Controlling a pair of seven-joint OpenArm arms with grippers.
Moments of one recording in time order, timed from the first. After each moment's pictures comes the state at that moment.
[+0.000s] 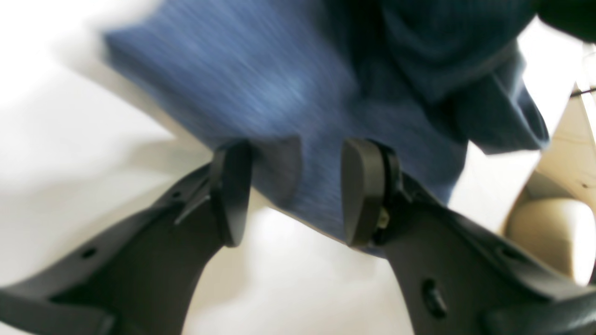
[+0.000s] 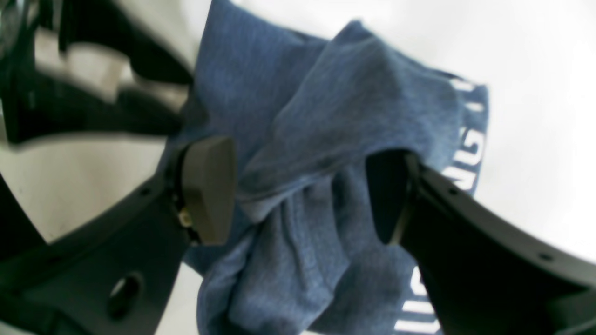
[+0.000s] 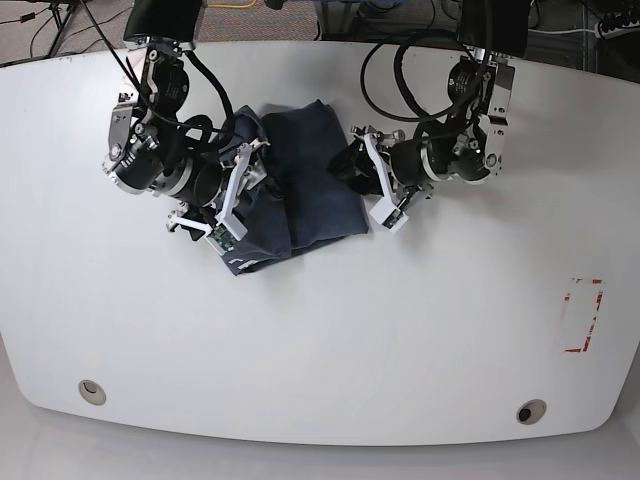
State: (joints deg) left arm 1.6 -6.3 8.1 90.2 -35.1 -32.2 57.1; right arm -2.2 6.2 7.5 111.3 32.3 40.0 -74.3
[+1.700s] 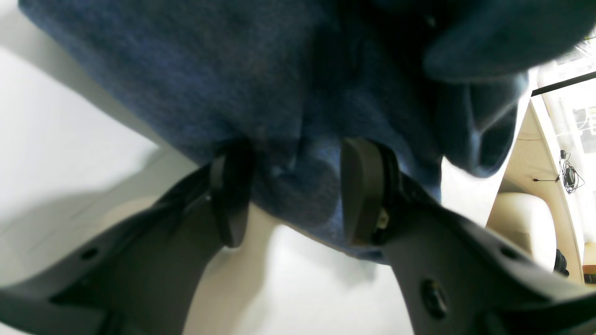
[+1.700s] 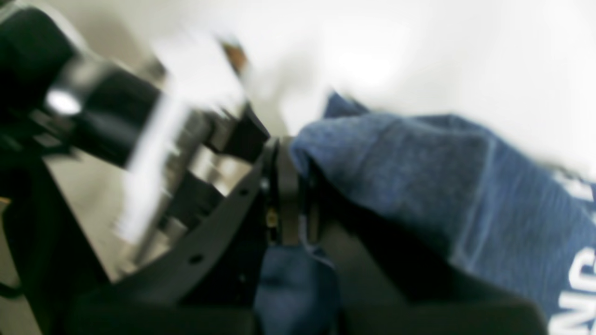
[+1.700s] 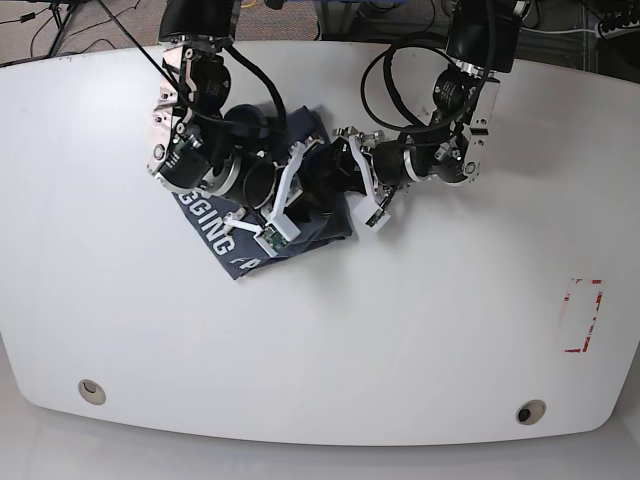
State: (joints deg) left arm -2.3 -4.9 11.8 77.1 -36.6 -35.1 49.8; right arm -2.2 -1.8 1.9 109.8 31.8 40.0 -68.7
